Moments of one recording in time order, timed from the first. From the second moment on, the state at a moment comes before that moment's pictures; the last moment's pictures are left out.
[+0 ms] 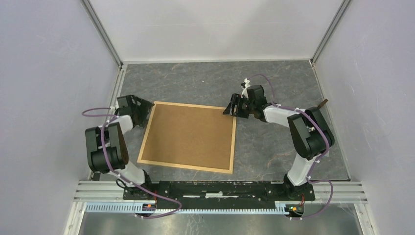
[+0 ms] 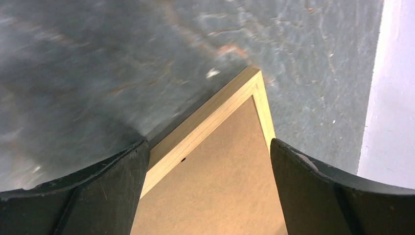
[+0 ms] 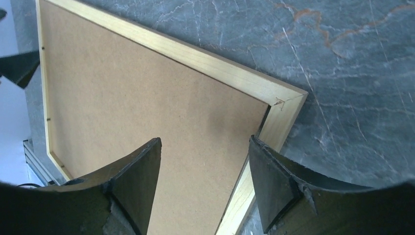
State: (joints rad) left arm 0.24 1.55 0.71 0.04 0.15 -0.96; right arm 0.40 1.80 0.97 0.11 -0.36 0.56
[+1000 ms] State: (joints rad) left arm -0.17 0.85 0.53 -0.63 0.01 -0.92; right arm 0.21 2.00 1.26 -0.10 -0.52 0.26
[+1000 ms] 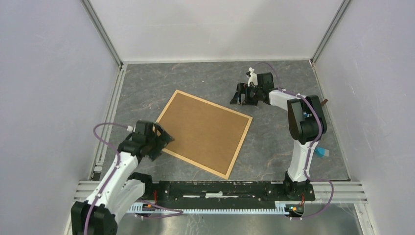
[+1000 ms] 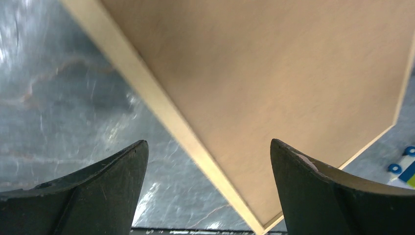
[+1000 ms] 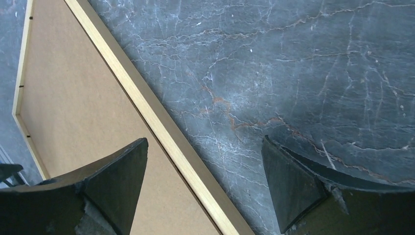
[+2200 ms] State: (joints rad) left arm -0.18 1.61 0.90 -0.28 0.04 -0.83; right arm 0.29 1.50 0.80 -0.11 -0.39 0.31
